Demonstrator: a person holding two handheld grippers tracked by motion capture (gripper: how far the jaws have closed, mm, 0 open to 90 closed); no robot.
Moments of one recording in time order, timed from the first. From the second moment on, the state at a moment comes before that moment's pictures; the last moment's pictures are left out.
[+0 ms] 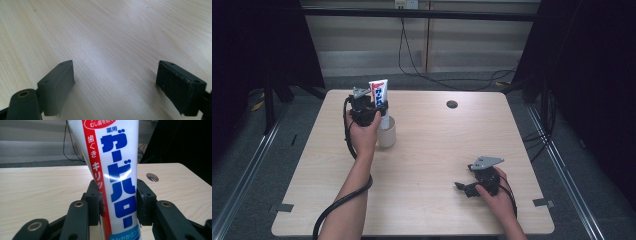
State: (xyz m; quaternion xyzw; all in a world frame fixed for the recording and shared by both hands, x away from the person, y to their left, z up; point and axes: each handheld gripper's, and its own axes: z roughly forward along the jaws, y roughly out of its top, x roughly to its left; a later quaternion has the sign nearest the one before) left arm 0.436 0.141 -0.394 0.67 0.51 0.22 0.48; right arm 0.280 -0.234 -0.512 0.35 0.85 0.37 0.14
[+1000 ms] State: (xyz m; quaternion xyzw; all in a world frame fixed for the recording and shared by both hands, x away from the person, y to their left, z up) left arm 0.433 0.131 -0.420 0.69 0.51 0.23 0.46; right arm 0.279 -0.234 -0.512 0.35 0.85 0.37 0.14
